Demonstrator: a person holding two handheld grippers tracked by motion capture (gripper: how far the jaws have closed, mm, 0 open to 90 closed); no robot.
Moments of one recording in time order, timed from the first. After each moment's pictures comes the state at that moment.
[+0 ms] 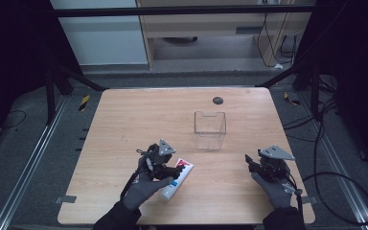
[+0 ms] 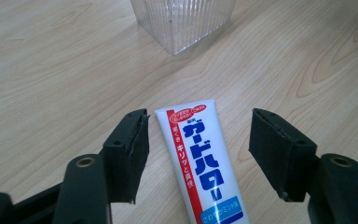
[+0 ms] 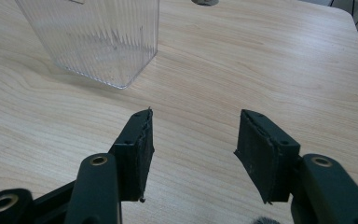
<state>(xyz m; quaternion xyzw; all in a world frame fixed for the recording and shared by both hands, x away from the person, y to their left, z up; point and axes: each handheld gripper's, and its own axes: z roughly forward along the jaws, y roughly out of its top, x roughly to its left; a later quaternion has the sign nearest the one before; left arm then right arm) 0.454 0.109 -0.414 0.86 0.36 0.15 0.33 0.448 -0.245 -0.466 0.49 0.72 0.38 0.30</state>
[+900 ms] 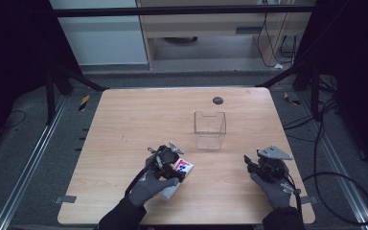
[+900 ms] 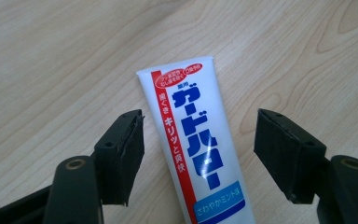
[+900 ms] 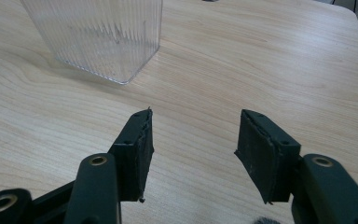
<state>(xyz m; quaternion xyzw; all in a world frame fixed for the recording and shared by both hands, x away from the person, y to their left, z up) 0.470 0.089 -0.436 0.89 0.37 0.09 0.24 0.449 -0.241 -0.468 0.49 0.73 0.37 0.30</state>
